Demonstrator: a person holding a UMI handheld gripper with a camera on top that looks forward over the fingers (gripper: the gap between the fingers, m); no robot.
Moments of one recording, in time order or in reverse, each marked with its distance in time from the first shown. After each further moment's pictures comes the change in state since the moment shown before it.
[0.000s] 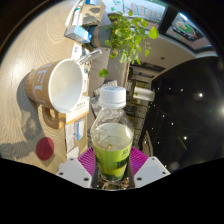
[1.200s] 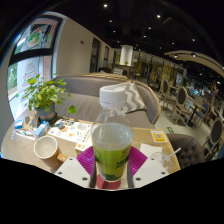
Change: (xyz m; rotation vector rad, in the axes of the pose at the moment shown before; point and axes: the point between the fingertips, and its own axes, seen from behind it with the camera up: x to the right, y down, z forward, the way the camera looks) arm -0.066 0.031 0.017 0.080 -0.550 1.468
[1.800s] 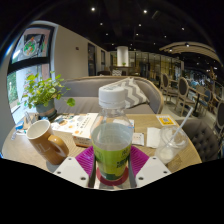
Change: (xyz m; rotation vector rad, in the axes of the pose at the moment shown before) arm -0.004 0.078 0.031 0.050 -0.056 0.126
